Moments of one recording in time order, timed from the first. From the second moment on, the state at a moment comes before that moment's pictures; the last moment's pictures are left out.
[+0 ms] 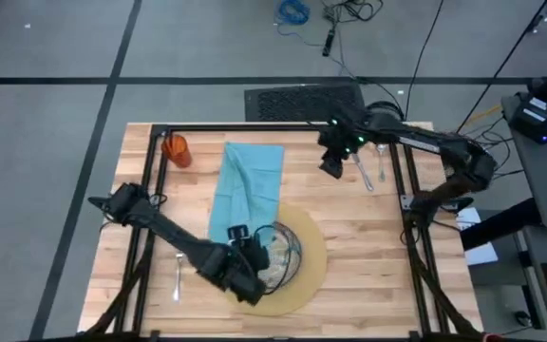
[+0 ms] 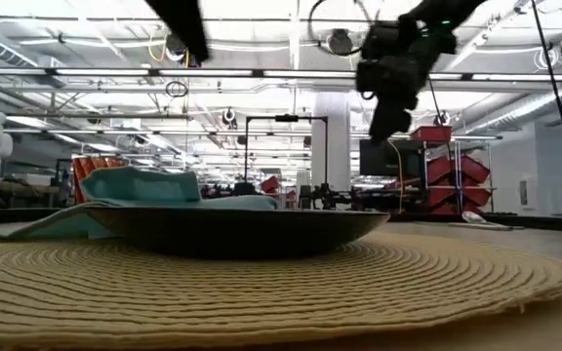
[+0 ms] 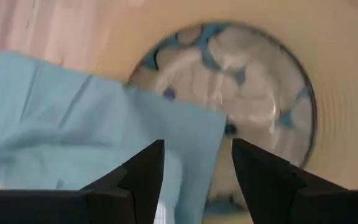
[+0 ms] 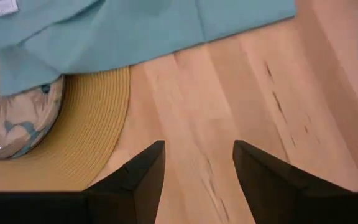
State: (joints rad) left arm -0.54 1.90 1.70 -1.19 -0.49 -0.66; right arm -0.59 1.42 1.09 -0.72 -0.34 -0.15
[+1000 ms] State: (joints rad) left arm -0.49 1.92 1.38 -0.90 -0.51 -0.70; right arm -0.61 1.29 0.94 -0.60 -0.34 -0.16
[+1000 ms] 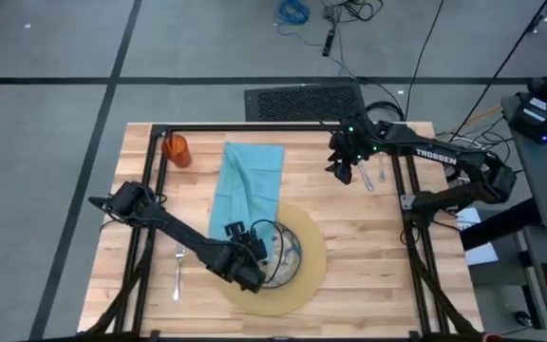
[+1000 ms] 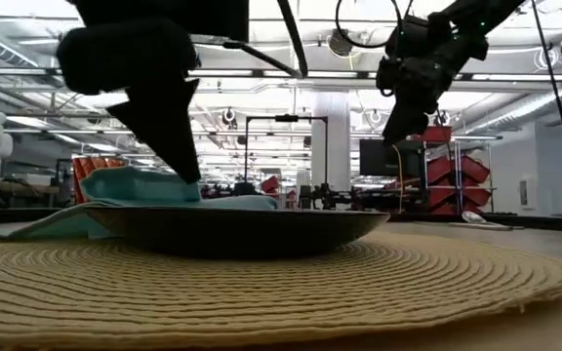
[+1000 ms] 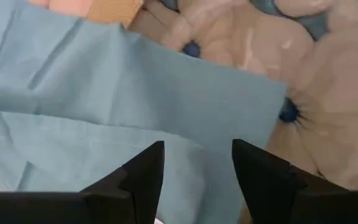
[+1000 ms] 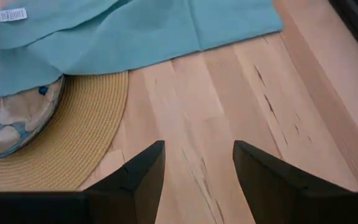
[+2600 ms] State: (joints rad) left arm -0.48 1.99 1.38 -0.95 -0.53 -0.80; right arm -0.61 1.29 0.94 -0.60 -0.34 -0.18
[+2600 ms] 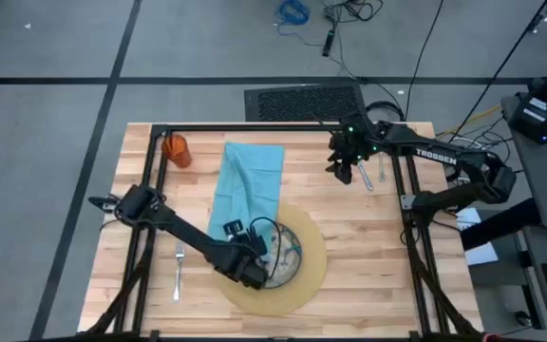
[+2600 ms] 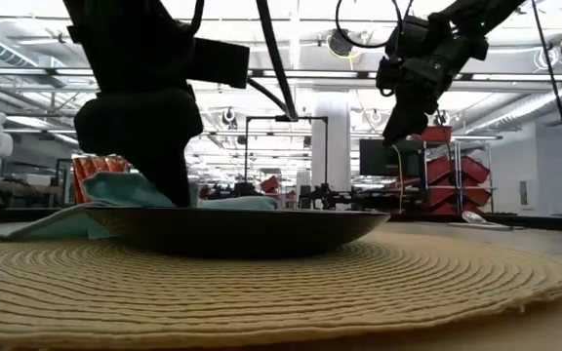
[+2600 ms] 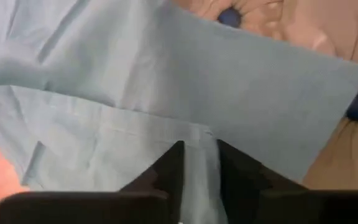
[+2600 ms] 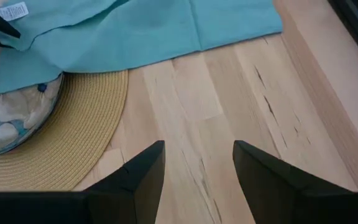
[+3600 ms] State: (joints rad) left arm -0.67 1.99 1.42 -1.35 -0.55 -1.59; right arm -0.61 1.29 0.94 -0.62 -0.34 -0.16
